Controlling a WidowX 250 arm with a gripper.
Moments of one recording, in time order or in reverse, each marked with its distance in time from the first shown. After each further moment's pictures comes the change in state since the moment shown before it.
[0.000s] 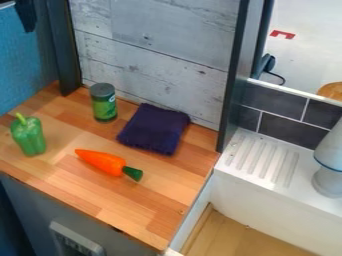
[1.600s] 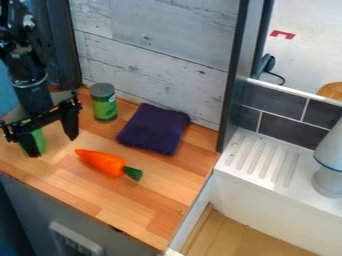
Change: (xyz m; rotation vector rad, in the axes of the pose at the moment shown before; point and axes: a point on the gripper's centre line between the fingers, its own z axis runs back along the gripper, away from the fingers) arm -0.065 -0.006 -0.136 0.126 -0.047 0.502
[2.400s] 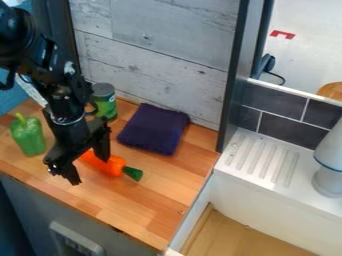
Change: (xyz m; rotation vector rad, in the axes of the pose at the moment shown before) arm -0.034 -0.024 -0.043 -0.048 0.005 0.176
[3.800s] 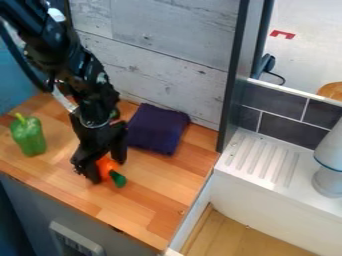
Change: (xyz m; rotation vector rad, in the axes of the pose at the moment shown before) arm 0.001 -0.030 -0.032 0.043 -0.012 0.021
